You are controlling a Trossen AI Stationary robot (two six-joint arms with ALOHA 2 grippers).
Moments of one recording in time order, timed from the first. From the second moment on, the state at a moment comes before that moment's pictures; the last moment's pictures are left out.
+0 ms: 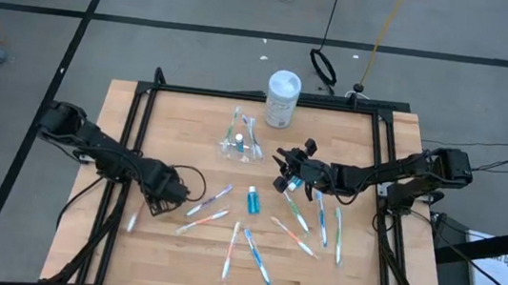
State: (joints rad) left arm -0.30 1.41 0.61 -1.05 0.07 -0.82; right arm 0.02 1.51 0.66 0.44 0.57 0.16
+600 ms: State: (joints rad) left arm -0.30 1.41 0.88 -1.04 -0.34 -0.59; right arm 0.02 1.51 0.66 0.44 0.57 0.16
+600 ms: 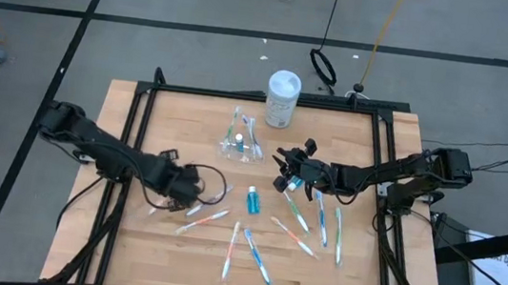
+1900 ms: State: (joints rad) left arm 0.09 1.42 0.98 -0.40 -0.76 -0.21; right arm 0.02 1.51 0.66 0.44 0.57 0.16
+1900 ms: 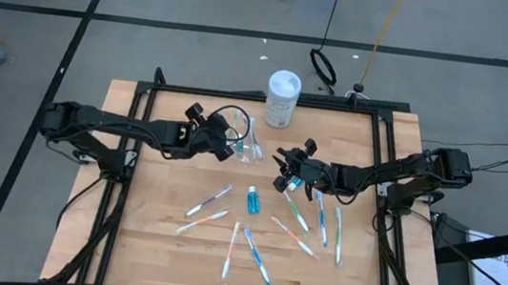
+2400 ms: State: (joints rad) left arm 0.10 1.42 0.98 -0.40 -0.76 -0.20; right arm 0.01 1.51 0.66 0.44 0.57 0.16
